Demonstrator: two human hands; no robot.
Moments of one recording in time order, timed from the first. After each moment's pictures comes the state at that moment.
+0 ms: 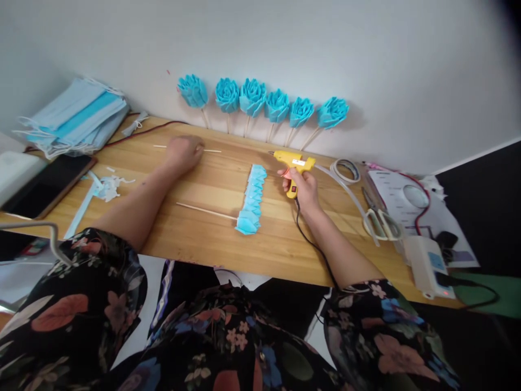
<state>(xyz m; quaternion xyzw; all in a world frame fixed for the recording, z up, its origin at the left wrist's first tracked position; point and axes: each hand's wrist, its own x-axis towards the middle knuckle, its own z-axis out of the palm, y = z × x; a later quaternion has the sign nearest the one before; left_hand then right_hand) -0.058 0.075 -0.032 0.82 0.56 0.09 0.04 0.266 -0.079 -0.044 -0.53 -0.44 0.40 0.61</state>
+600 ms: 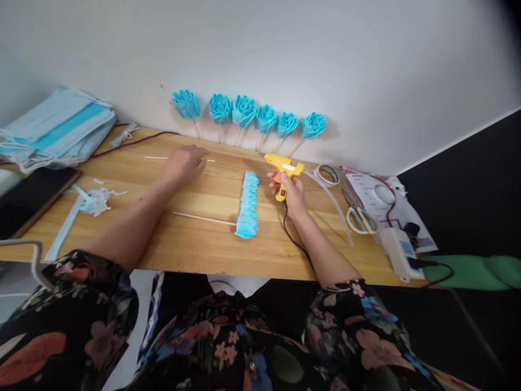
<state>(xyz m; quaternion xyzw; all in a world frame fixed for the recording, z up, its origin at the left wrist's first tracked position) -0.045 0.056 -0.023 0.86 0.47 0.19 0.05 0.246 -0.085 -0.031 -0.52 -0.44 0.36 0.64</state>
